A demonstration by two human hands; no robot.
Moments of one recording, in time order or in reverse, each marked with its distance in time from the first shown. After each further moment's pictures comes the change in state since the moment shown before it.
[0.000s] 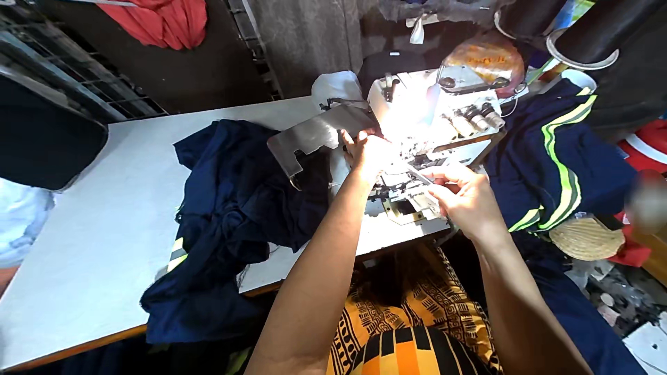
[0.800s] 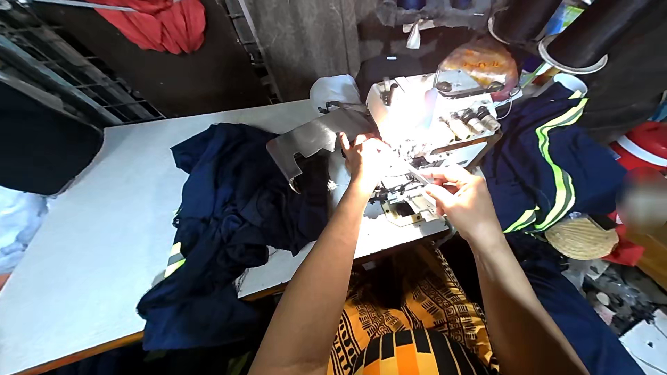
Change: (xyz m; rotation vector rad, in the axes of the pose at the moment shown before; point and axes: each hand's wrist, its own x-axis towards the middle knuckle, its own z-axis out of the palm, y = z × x) left_hand 0.002 -0.020 0.010 0.120 0.193 0.317; right_hand 0.001 0.002 0.004 0.030 0.056 0.042
